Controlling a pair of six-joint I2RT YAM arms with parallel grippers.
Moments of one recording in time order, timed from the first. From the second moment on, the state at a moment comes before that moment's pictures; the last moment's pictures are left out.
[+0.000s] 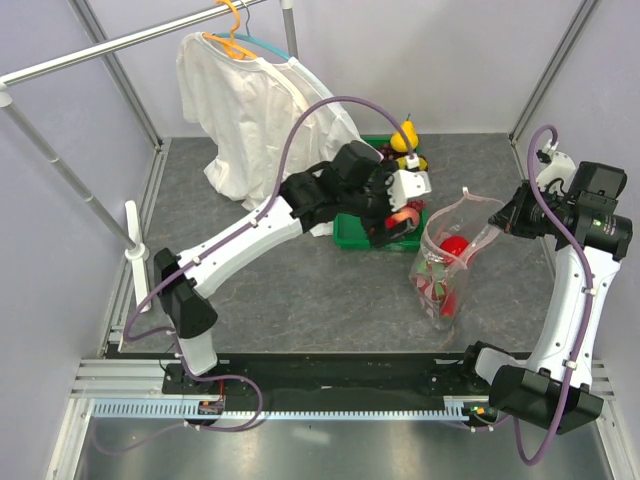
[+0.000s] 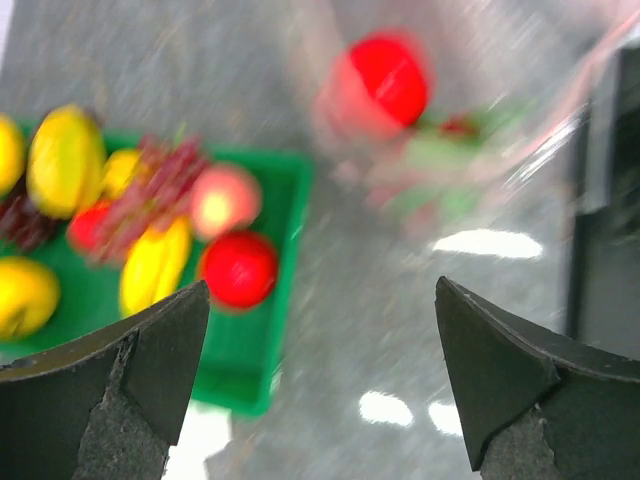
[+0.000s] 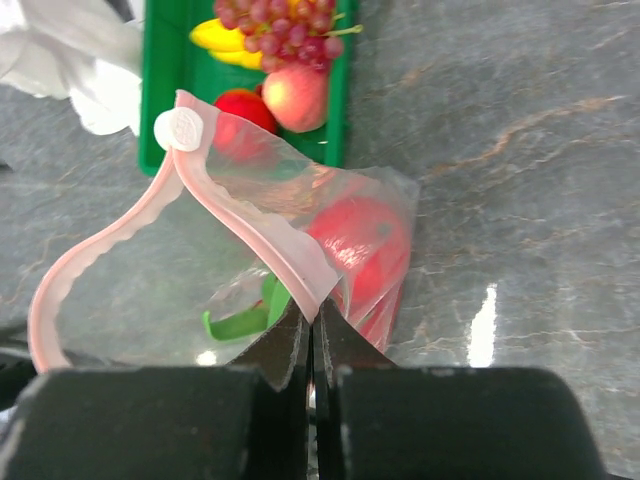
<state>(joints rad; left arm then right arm) -0.95 1.80 1.91 -0.68 0.32 0.39 -0.42 1.11 1.42 -1.13 -0.59 -0.05</state>
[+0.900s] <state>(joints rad) -0.74 2.27 2.01 -0.24 0.28 0.78 -0.42 1.11 1.36 -1.02 -0.46 0.06</state>
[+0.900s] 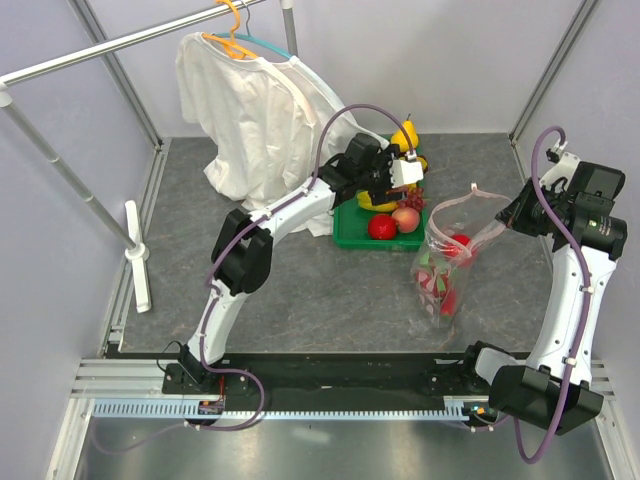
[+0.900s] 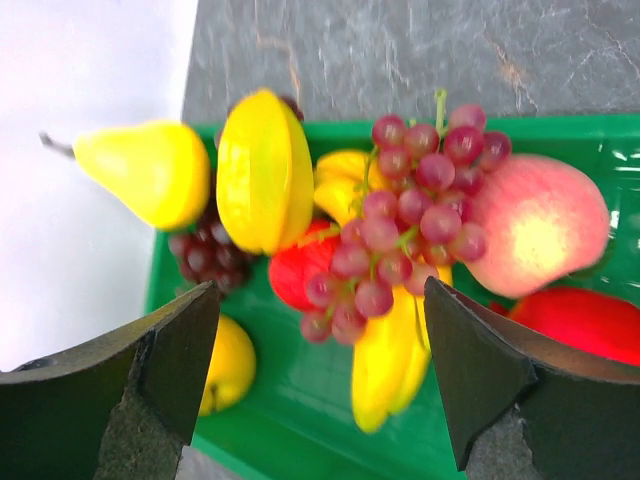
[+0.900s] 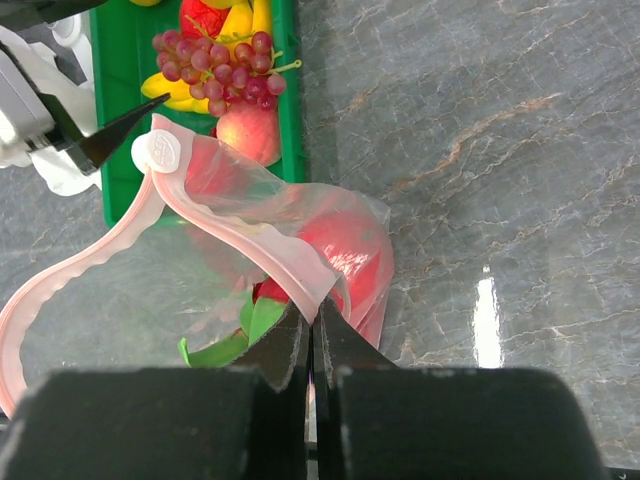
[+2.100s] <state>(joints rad) -0.76 2.39 2.01 -0.18 0.32 1.08 -0.42 1.11 1.36 -1.01 -0.46 0.08</state>
